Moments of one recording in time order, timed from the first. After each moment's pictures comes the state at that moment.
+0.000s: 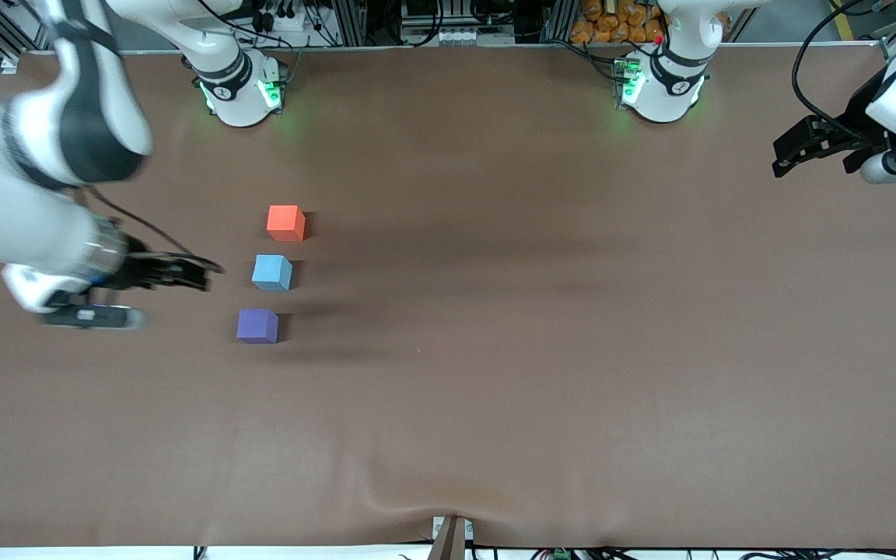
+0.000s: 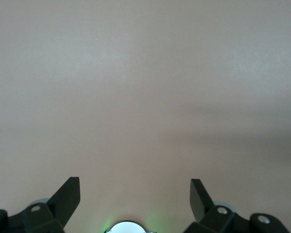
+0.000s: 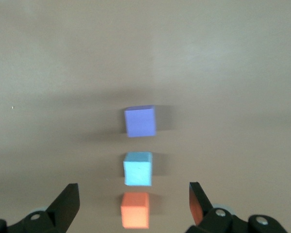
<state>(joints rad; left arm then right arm) 0.13 -0.11 -0.23 -1.65 -0.02 1.50 -0.15 0.09 0.23 0.01 -1.53 0.07 1.68 0.14</state>
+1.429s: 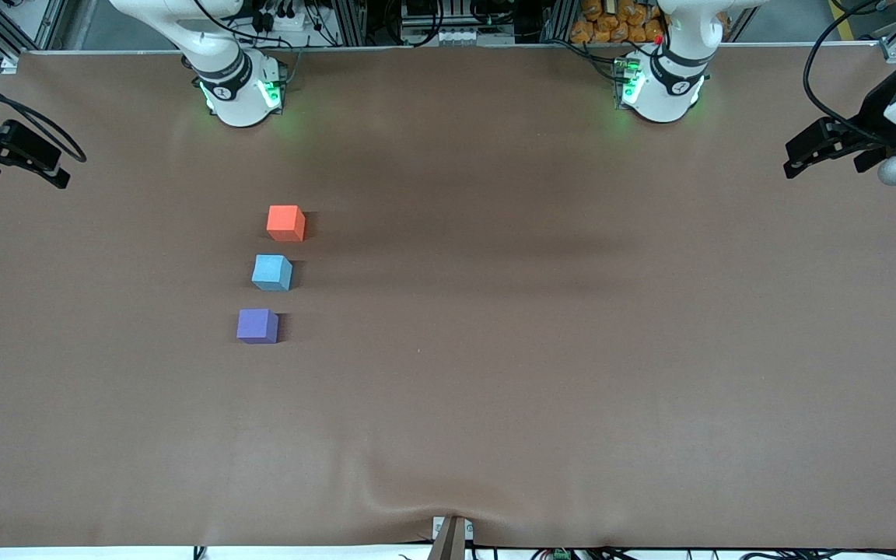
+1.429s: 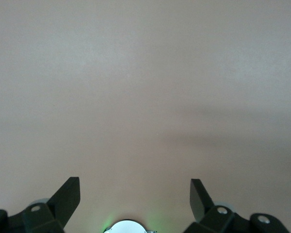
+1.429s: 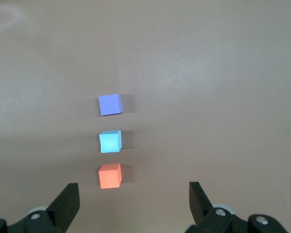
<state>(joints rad) 0.15 -0.11 -0.22 -1.65 -0.02 1.49 -0.15 -0.02 -0.08 0.02 -1.55 0.02 1.50 0.10</state>
